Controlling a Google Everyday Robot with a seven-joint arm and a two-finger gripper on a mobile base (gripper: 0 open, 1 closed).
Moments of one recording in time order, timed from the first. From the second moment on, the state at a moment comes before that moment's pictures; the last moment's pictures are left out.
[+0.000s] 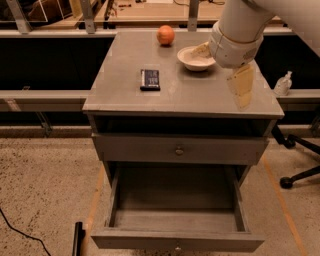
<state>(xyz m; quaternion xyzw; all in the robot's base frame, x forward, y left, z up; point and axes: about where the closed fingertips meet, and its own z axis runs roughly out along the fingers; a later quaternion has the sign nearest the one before) 0.584 -0.147 0.938 -0.85 0.50 -0.13 0.10</state>
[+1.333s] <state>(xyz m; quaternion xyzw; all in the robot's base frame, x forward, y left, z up) 0.649 -0.097 0.915 -0.95 0.19 -0.22 0.10</state>
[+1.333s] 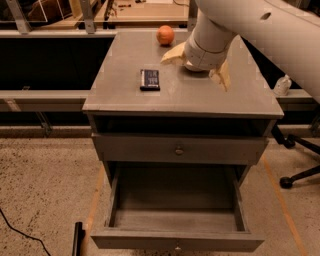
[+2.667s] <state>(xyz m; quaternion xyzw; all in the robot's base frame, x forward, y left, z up) 0.710 -0.044 0.892 -0.97 0.07 -0.21 0.06</state>
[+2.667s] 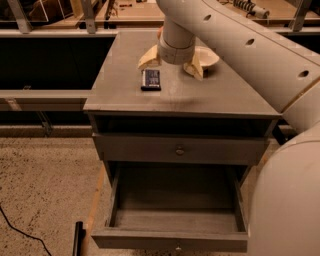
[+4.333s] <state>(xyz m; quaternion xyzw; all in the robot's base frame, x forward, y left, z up) 0.782 0.015 0.836 -0.98 -0.03 -0.18 0.08</state>
